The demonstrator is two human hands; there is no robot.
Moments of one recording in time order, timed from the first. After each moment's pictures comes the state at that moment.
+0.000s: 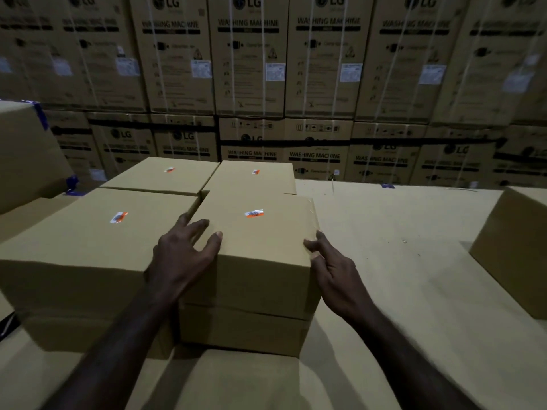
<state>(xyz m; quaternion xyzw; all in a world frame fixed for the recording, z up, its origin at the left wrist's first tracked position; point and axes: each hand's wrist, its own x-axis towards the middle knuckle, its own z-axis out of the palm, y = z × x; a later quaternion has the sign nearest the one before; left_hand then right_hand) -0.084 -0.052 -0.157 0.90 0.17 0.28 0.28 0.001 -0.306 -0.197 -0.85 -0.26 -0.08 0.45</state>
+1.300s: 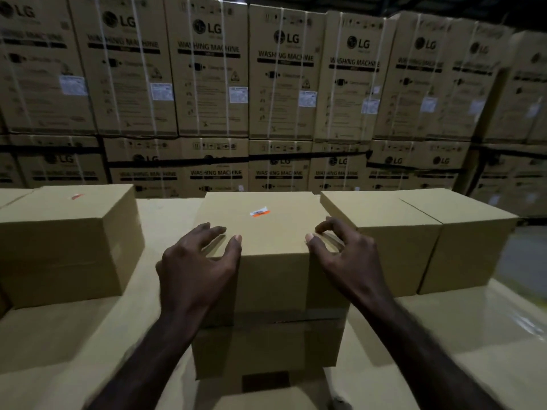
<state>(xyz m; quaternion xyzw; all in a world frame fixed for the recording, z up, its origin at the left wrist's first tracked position) -0.015 -0.481 -0.116 0.85 0.05 0.37 0.38 0.034 -0.707 -0.119 -0.86 -0.14 -0.30 0.39</state>
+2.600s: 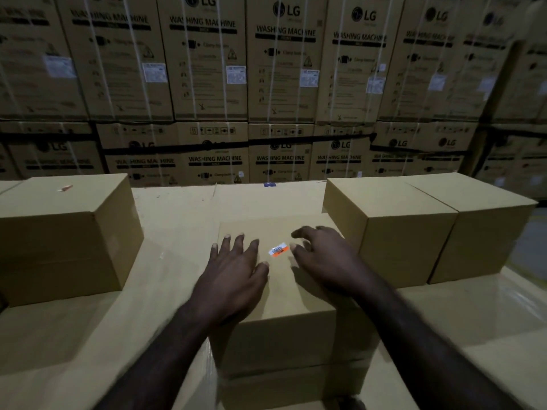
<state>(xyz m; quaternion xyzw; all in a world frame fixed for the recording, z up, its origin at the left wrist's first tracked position) 0.051 -0.486 -0.154 0.98 -0.07 0.04 0.16 0.078 -0.677 -0.126 -0.95 -0.16 -0.08 0.25</state>
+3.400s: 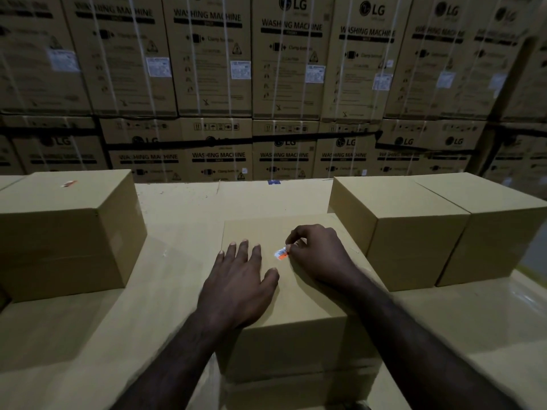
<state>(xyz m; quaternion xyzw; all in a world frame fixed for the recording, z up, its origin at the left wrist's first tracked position) 0.051 -0.492 -0.163 0.99 -0.04 0.02 0.12 0.111 -0.655 -0.142 -0.93 -0.14 -0.10 0.34</state>
